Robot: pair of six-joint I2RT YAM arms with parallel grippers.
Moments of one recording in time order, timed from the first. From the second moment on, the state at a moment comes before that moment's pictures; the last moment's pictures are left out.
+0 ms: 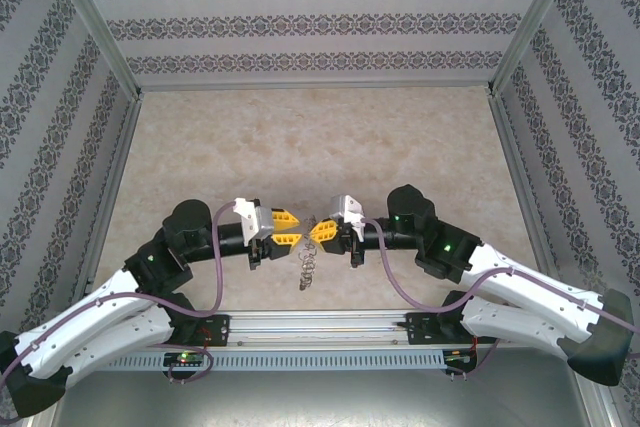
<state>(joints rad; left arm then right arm) -0.81 0.67 0.66 -0.13 0.47 0.12 0.93 0.90 0.71 -0.08 -0.54 -0.08</state>
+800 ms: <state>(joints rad) -0.83 0.79 0.71 -0.26 0.44 0.16 0.93 0.99 0.82 -0.28 -0.51 -0.15</state>
